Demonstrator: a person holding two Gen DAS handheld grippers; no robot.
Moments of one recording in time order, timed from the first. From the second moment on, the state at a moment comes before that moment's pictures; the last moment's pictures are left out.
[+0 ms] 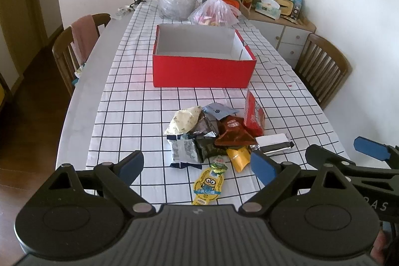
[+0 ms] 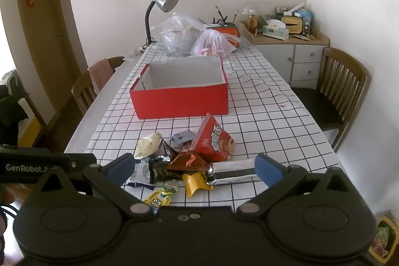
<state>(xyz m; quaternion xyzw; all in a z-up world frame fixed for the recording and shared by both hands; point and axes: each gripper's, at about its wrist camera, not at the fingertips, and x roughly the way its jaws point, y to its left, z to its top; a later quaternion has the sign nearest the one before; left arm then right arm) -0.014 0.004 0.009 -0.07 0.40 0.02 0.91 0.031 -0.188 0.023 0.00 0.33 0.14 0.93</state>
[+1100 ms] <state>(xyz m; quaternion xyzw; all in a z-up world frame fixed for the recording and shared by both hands) -0.004 0.014 0.005 -0.07 0.41 0.03 0.91 0.039 -0.179 0.023 -0.01 0.32 0.15 0.93</state>
